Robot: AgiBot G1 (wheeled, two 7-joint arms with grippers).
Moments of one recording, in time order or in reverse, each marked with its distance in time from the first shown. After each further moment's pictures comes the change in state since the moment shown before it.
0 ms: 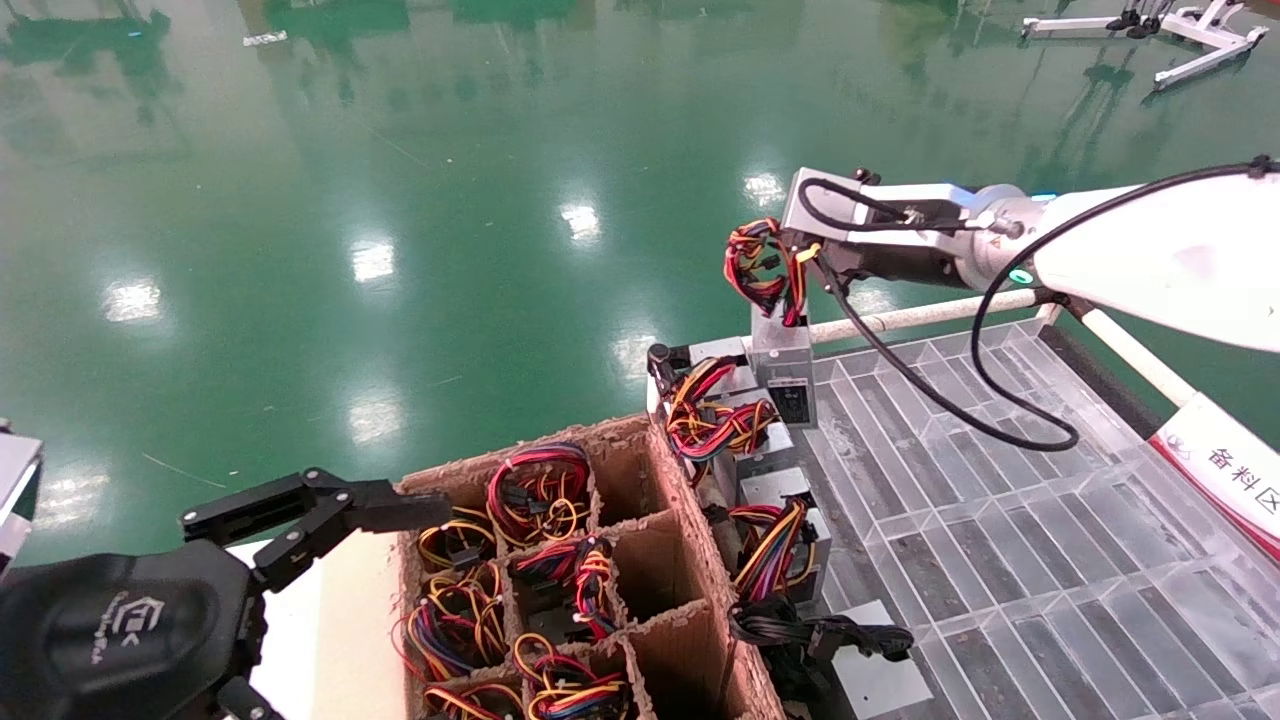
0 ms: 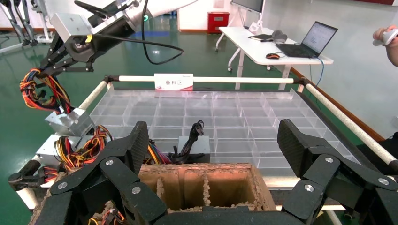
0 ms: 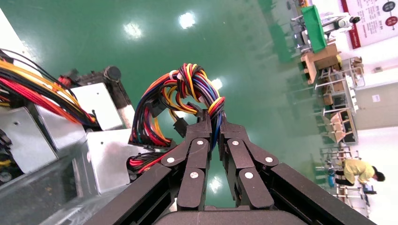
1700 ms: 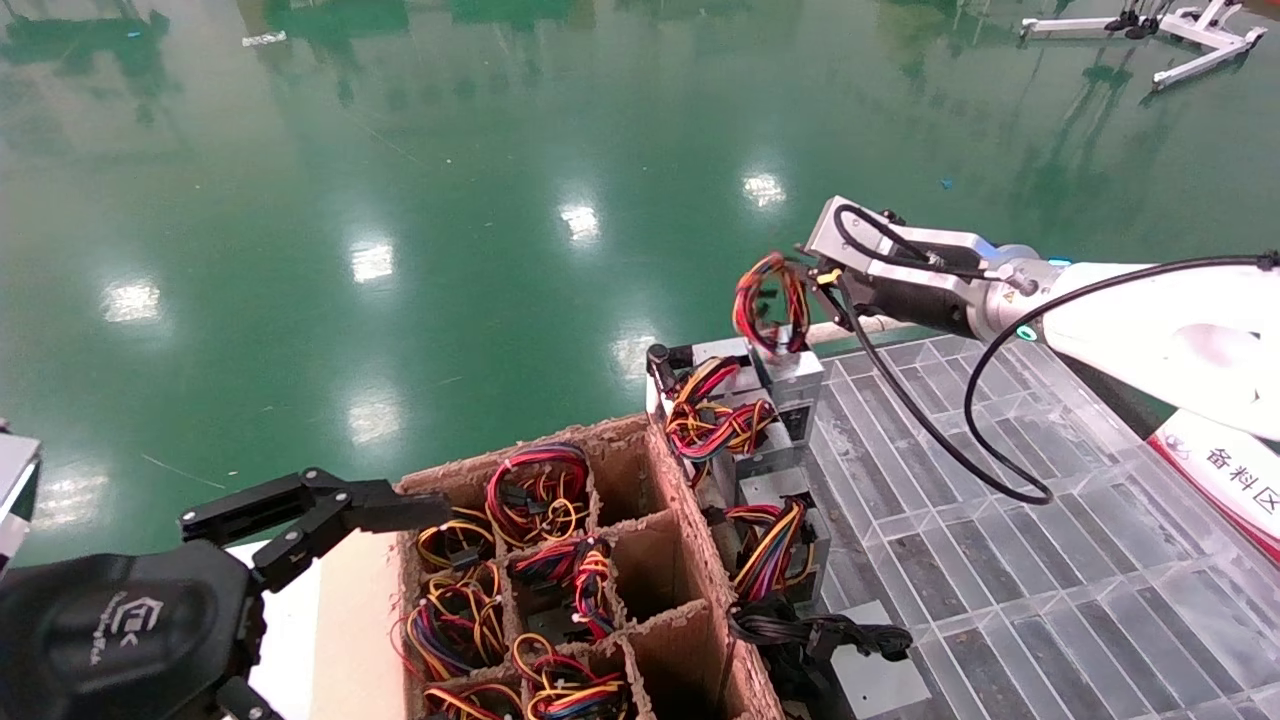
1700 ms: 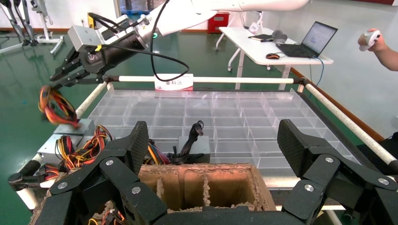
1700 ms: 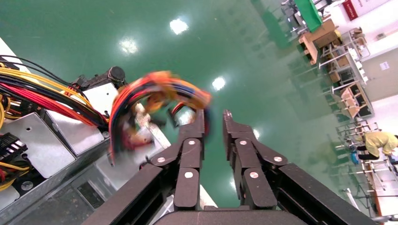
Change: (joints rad) left arm 0.000 0.000 0.000 0.000 0.000 0.000 0.000; right arm -0.108 0.028 0.073 0.002 0.104 0.037 -0.014
